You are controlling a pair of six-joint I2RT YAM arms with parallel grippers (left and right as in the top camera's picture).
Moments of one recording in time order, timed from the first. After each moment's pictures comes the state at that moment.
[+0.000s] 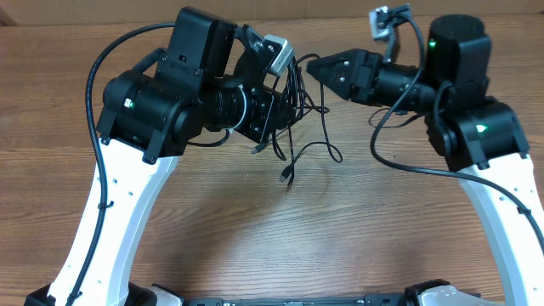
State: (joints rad) left arm -0.46 1.60 2.06 -1.34 0.52 -0.11; right arm 0.23 1.38 1.53 -0.58 -0.81 0.68
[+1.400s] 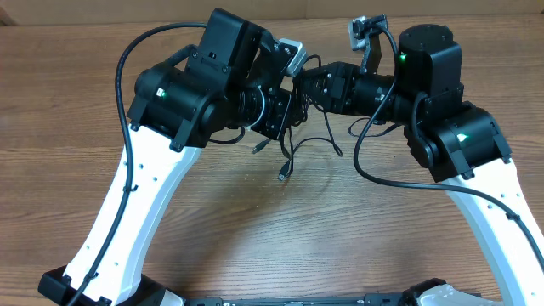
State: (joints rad) left arm -0.52 1.66 2.06 -1.33 0.43 -0.16; right arm 0.37 1.38 1.53 -0.59 -0.64 0.69
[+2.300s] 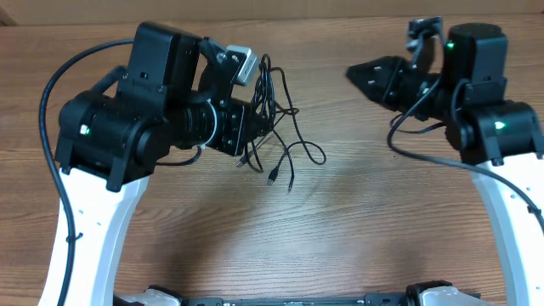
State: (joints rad) left arm -0.39 1.51 2.06 -1.46 0.45 -0.16; right arm 0.16 1.38 1.53 -0.77 -0.62 0.61
